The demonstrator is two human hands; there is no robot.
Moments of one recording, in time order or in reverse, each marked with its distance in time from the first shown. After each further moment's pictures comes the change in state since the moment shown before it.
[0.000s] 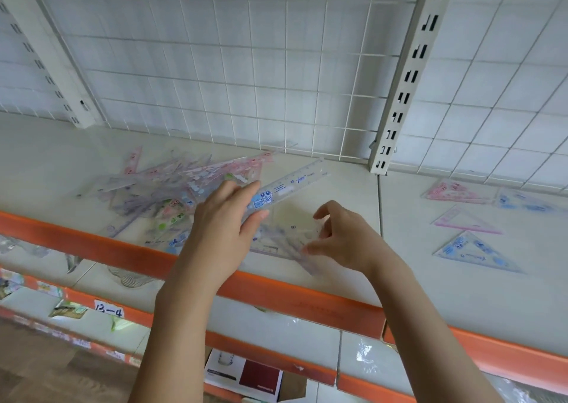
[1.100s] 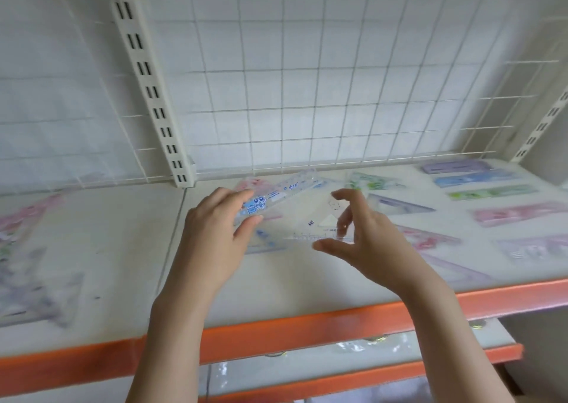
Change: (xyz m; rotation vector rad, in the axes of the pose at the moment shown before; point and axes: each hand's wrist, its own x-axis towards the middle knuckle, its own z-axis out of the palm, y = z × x) left_hand 0.022 0.245 0.143 -0.175 -0.085 0.274; right_hand -0.162 0.201 -0.188 -0.145 0.482 0.033
